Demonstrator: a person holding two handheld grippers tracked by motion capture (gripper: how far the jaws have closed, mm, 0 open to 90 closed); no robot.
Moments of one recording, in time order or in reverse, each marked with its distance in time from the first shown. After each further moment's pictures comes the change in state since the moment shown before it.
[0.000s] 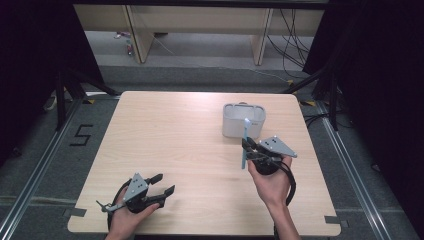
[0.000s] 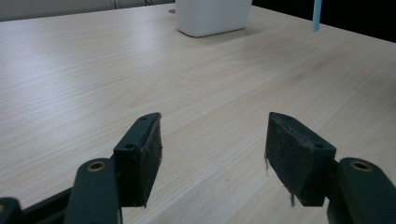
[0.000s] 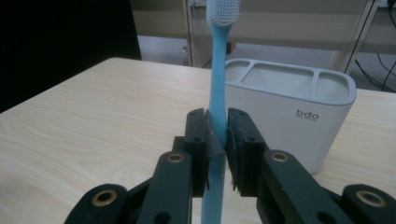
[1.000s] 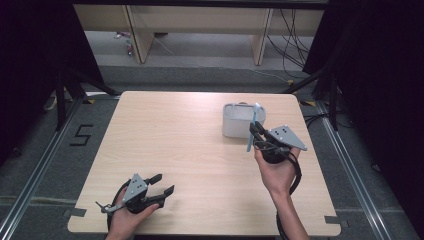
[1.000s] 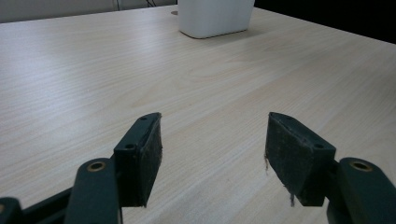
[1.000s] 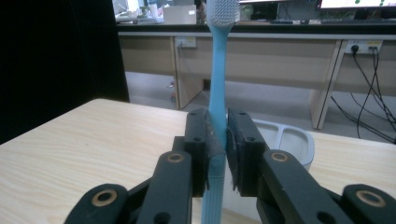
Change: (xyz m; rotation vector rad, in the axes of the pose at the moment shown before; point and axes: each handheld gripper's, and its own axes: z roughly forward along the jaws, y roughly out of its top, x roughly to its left) left arm -0.001 0.000 -0.002 0.006 0.016 0.003; right arm -0.017 0.027 0.002 -0.158 -0.054 -0.027
